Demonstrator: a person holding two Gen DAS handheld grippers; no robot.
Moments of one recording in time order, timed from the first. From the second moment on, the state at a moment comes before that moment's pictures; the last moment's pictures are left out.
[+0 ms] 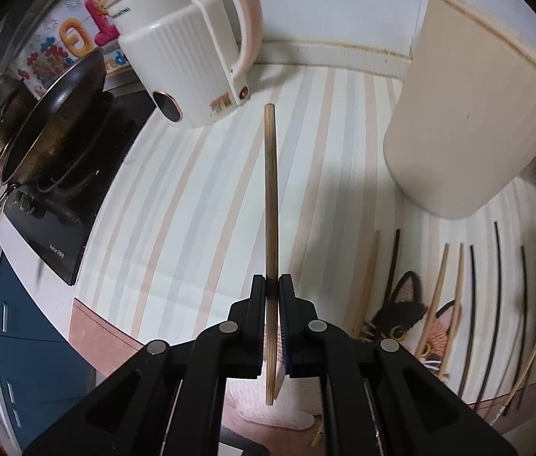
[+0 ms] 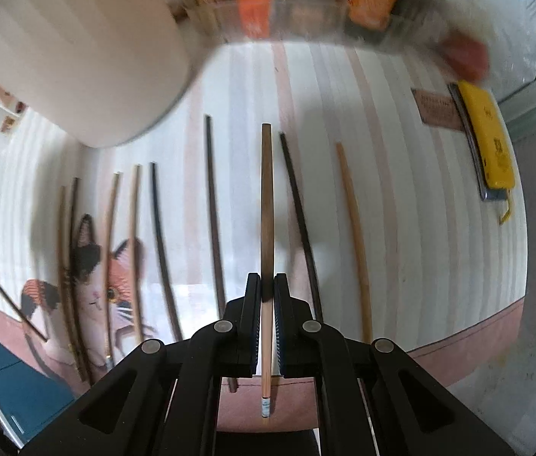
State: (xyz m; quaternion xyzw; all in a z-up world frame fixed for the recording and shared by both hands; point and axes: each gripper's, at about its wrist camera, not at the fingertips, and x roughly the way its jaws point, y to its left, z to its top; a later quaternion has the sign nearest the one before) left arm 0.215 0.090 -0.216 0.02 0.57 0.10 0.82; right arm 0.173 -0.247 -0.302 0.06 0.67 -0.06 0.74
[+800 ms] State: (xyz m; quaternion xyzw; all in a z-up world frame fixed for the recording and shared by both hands) left arm 0.246 0.038 -0.034 -0.06 0.42 -0.01 0.90; right arm 0.252 -0.230 -0.123 0.10 0.49 -0.01 0.87
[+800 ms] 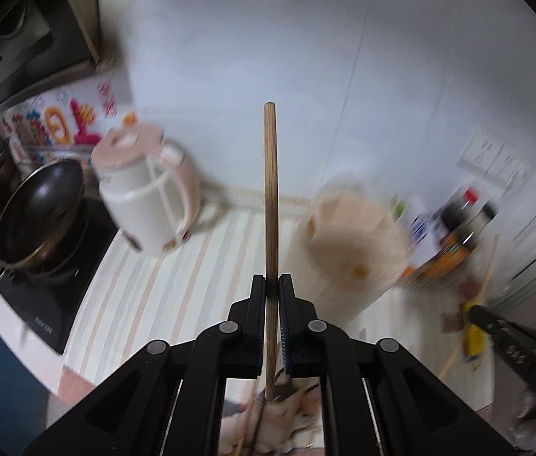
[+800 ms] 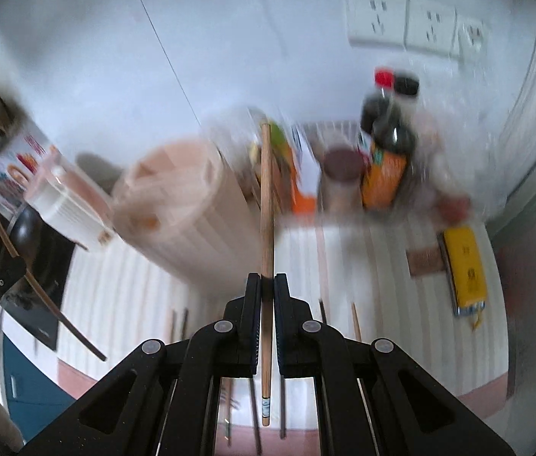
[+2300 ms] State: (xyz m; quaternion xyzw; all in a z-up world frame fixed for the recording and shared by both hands) left arm 0.425 -0.002 -0.048 -0.10 0.49 -0.11 0.86; right arm 0.433 -0.193 -0.106 0.13 0.42 0.05 0.90
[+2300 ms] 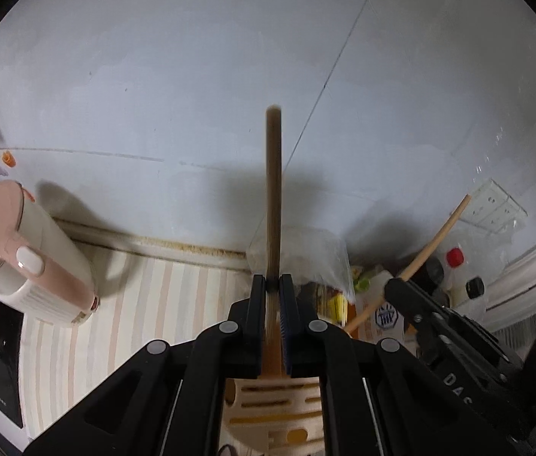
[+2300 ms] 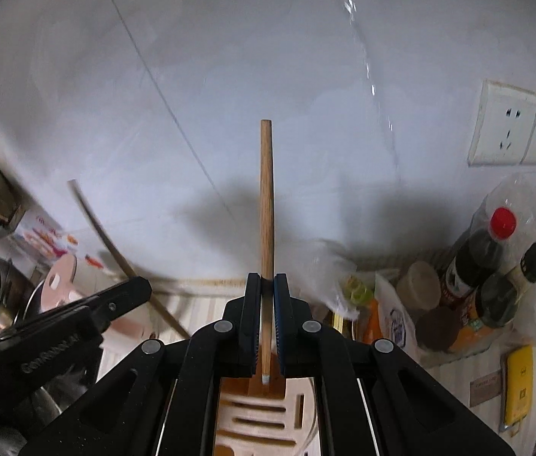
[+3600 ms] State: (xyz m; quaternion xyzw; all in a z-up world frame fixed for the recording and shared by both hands) left arm 0.266 0.053 -0.127 0.00 0.49 0.03 0.87; right arm 0.260 -0.220 -0.155 0.08 0.46 -0.07 0.88
